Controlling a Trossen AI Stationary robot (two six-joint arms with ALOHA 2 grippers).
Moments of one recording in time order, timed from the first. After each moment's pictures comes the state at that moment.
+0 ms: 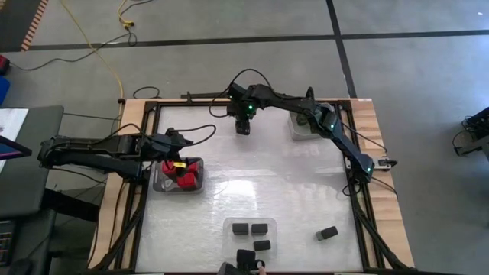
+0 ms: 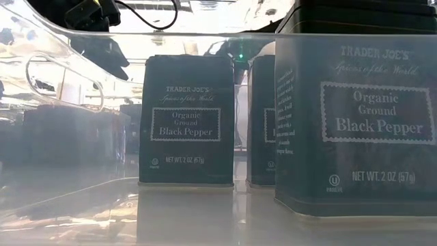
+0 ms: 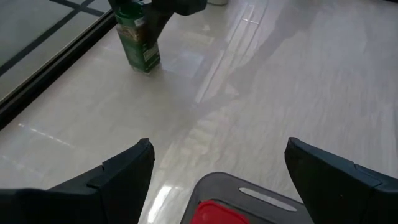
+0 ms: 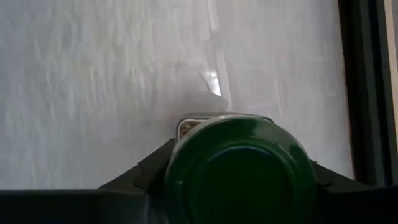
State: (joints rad) left arm 0.02 0.74 0.66 -0.53 -0.31 -0.27; right arm -0.46 2.40 2.20 -0.99 -0.08 -0.34
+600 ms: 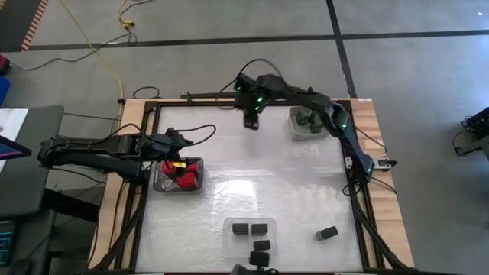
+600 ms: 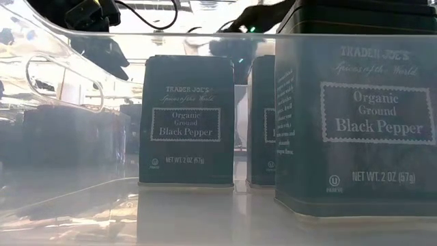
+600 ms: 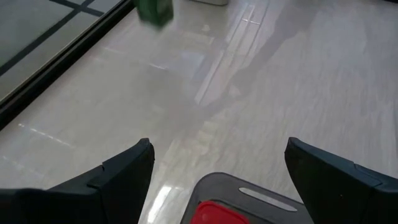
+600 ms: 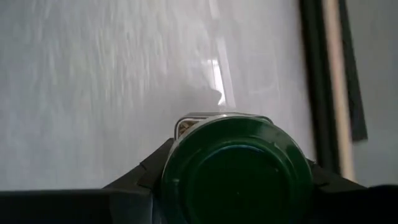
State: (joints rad) left arm 0.02 0.74 0.66 -0.52 -0.31 -0.27; right arm -0.48 2.24 2.20 -1.17 -0.08 -0.34
